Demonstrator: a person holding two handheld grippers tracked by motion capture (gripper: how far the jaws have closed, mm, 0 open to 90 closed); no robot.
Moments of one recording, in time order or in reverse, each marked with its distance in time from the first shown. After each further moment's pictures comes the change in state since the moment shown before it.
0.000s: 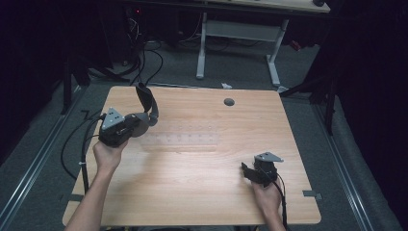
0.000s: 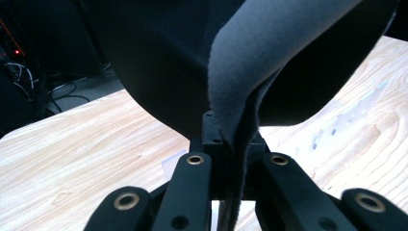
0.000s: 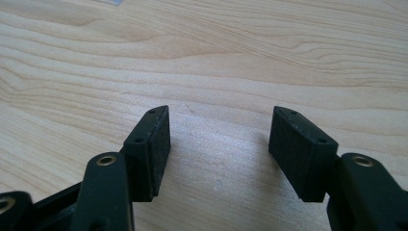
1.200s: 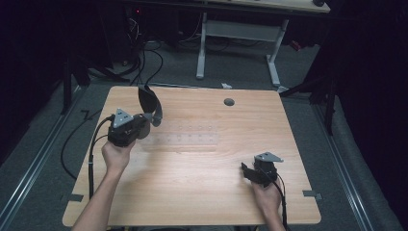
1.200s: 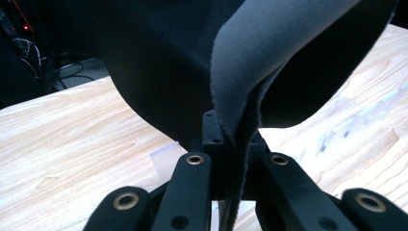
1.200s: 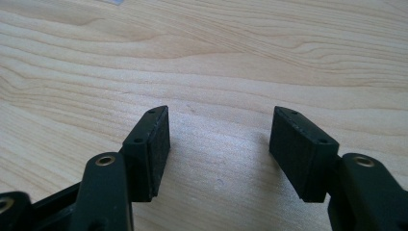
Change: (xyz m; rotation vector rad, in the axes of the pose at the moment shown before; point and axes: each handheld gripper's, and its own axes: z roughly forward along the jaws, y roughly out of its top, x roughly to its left) left arm -0.006 -0.018 0.017 0.020 0.078 -0.023; right arm 0.000 0.000 0.000 0.002 0.002 -0.002
